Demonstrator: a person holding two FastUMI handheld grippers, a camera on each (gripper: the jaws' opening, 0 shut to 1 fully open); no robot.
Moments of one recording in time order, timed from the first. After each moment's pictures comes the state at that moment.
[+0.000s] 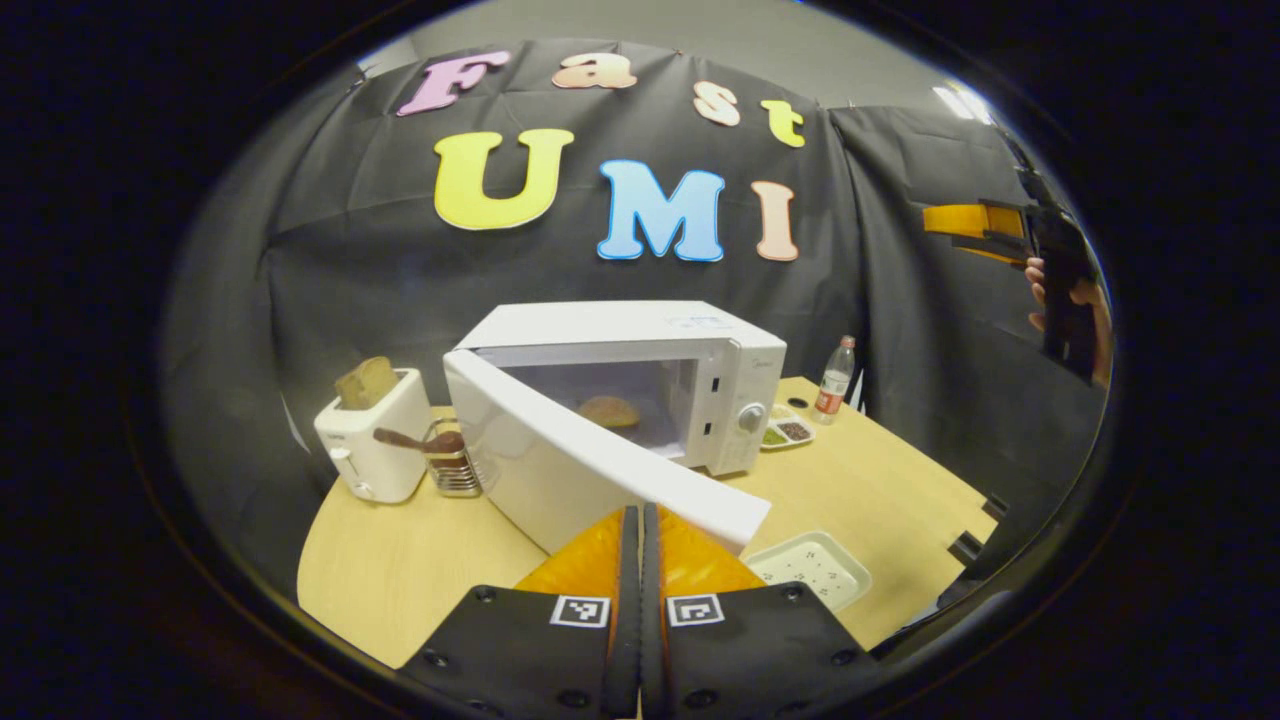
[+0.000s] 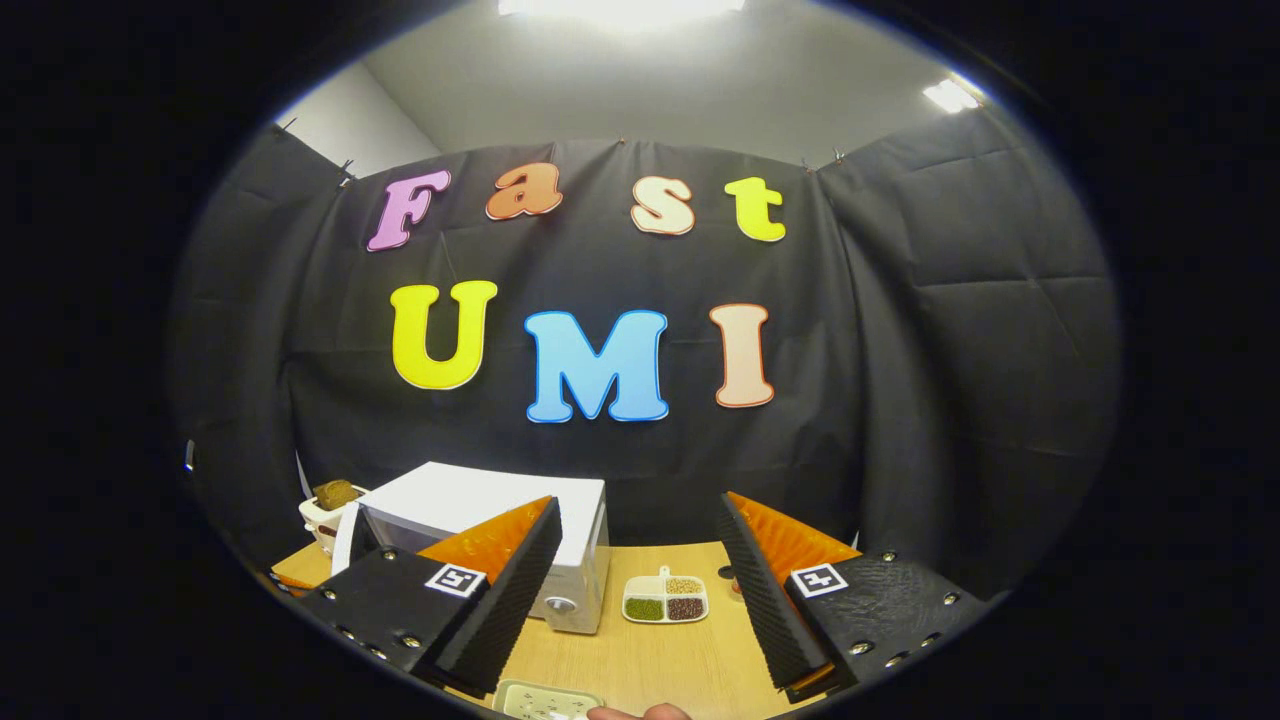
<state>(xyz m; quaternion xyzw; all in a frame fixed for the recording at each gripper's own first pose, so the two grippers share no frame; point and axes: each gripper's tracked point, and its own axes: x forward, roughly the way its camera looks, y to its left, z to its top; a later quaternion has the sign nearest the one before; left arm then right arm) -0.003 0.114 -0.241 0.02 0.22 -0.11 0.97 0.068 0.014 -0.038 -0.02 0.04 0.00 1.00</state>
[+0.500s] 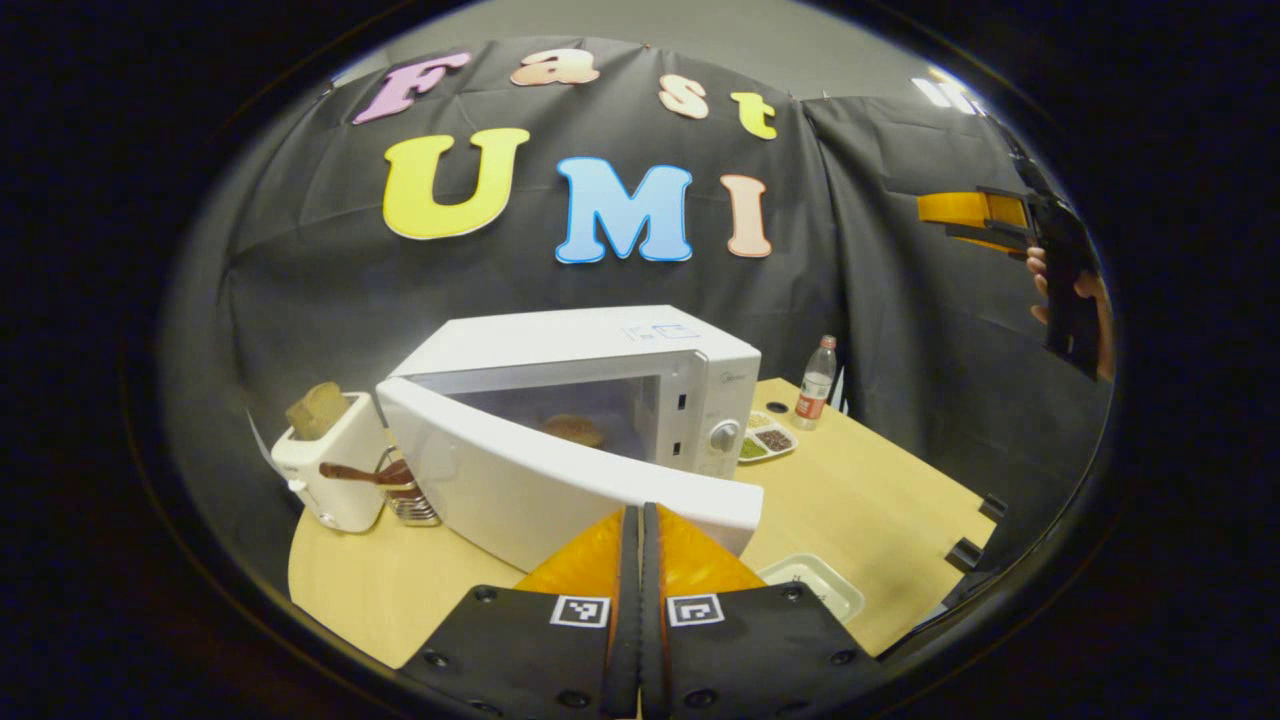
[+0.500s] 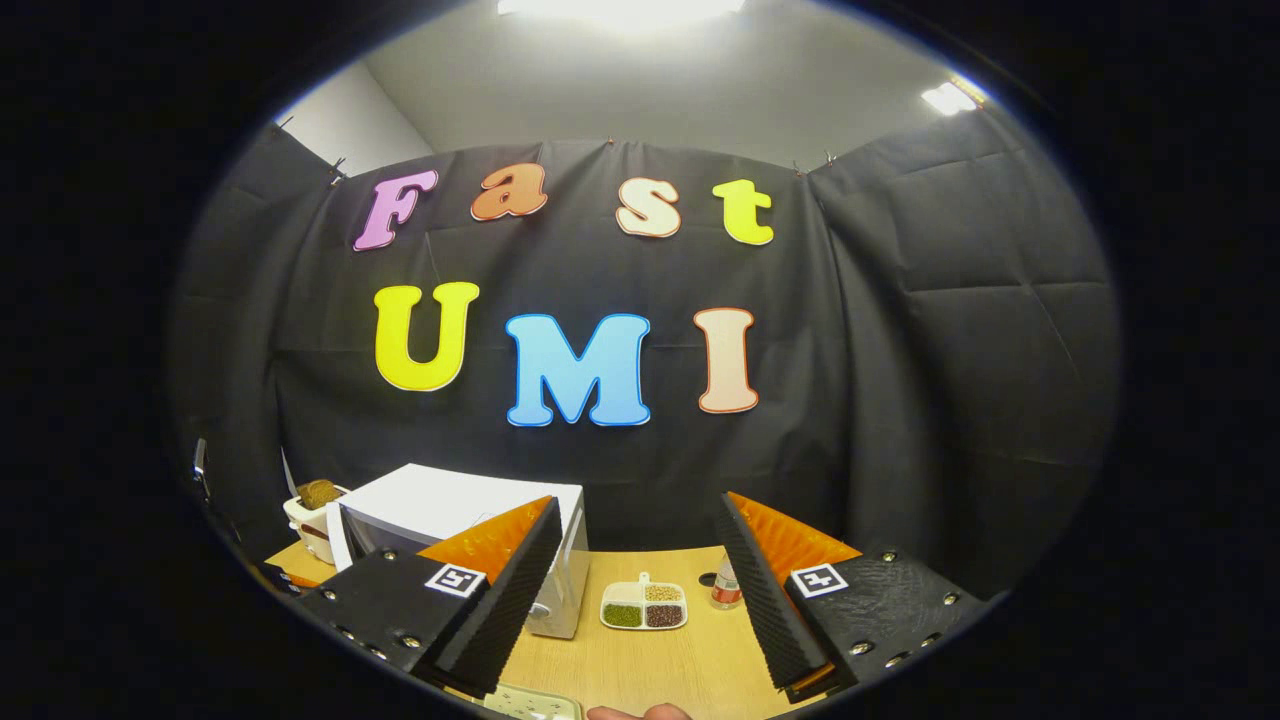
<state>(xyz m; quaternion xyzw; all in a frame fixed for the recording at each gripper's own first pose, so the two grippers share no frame) 0.042 0.067 -0.242 0.04 0.21 -0.15 0.96 0.079 -0.015 -0.034 -0.03 0.04 -0.01 1.00</state>
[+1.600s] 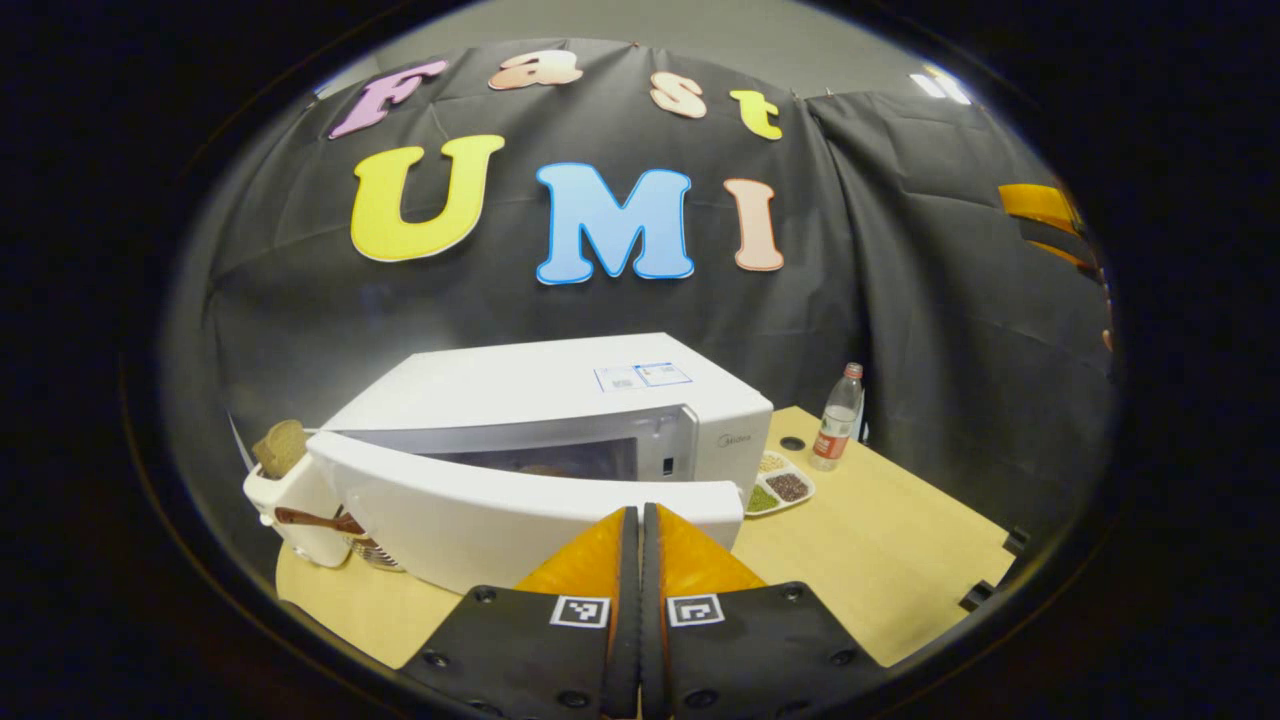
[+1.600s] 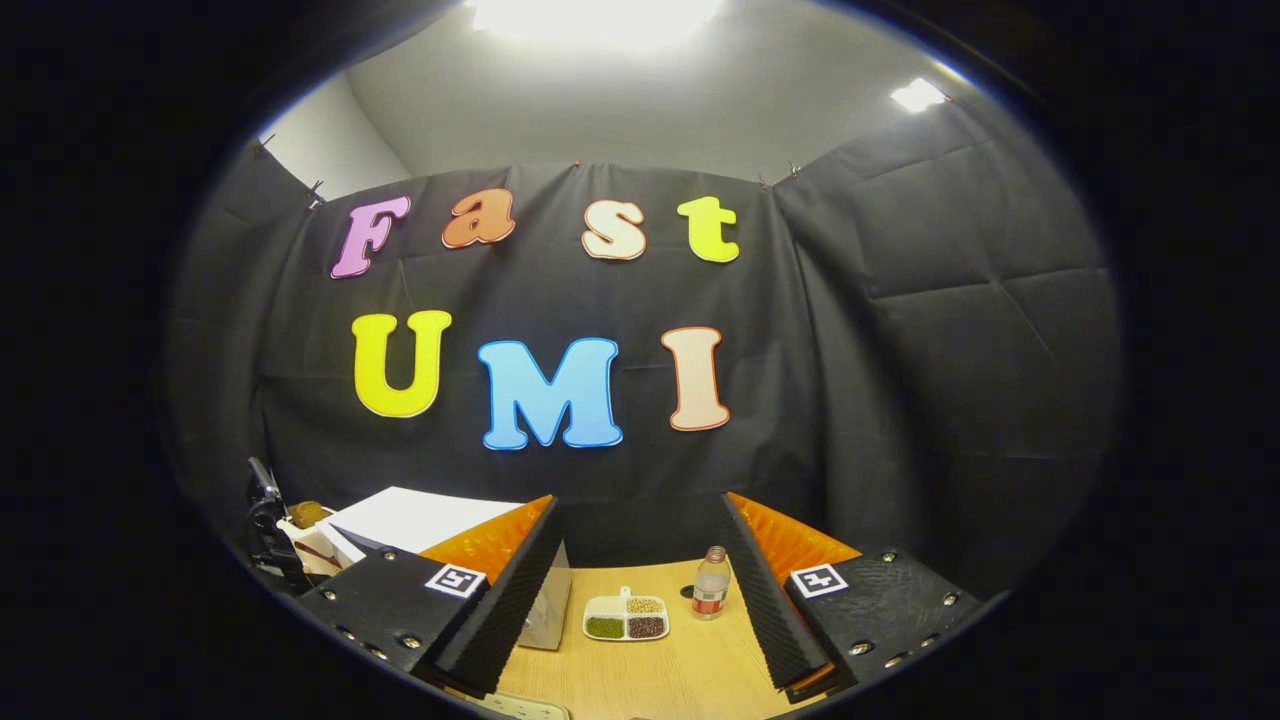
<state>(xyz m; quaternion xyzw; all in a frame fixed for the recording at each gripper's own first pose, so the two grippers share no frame) 0.139 0.008 -0.243 0.04 0.19 -0.12 0.97 0.060 -0.050 -0.017 0.00 0.01 -0.04 1.00</state>
